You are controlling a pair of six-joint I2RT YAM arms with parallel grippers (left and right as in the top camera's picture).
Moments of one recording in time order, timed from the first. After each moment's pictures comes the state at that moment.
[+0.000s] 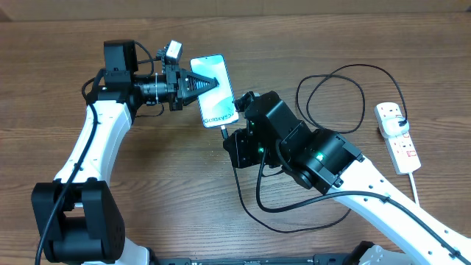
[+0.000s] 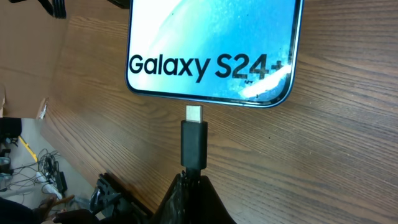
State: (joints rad) left arm 0.00 1.71 1.27 -0.37 1.38 -0.68; right arm 0.79 1.40 1.33 -0.78 -0.21 0.62
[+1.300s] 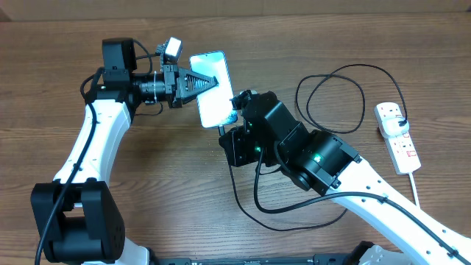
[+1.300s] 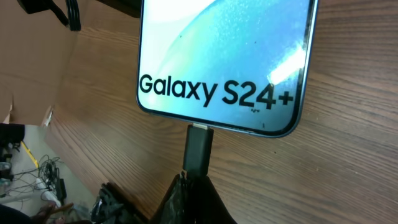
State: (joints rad) left arm 0.00 1.71 1.28 -0.37 1.43 -0.60; right arm 0.80 1.40 1.32 -0.70 -0.18 0.62
